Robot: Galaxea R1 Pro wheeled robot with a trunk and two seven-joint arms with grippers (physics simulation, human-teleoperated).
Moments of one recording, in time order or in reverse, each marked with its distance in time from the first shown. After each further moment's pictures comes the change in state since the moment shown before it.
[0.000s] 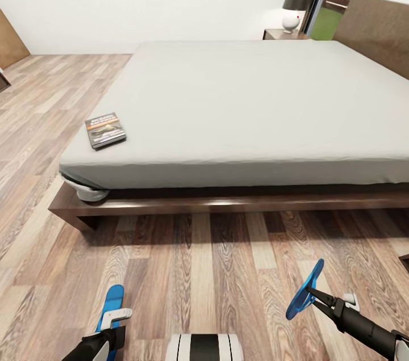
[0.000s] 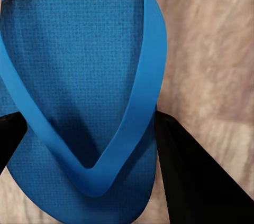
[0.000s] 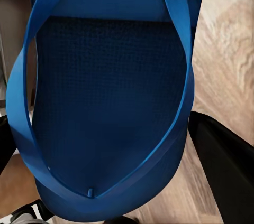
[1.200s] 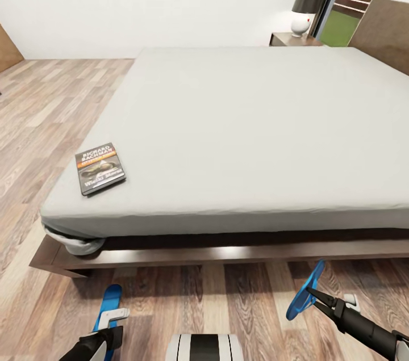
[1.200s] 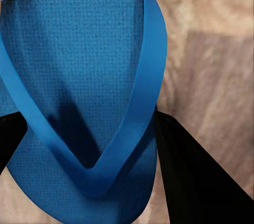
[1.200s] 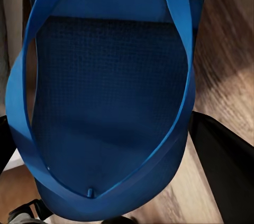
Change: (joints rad) left arm 0.001 0.013 0.000 -0.001 -0.001 -0.004 -0.003; right arm 0.002 -0.001 -0.003 0.000 0.005 -0.005 -0.001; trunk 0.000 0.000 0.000
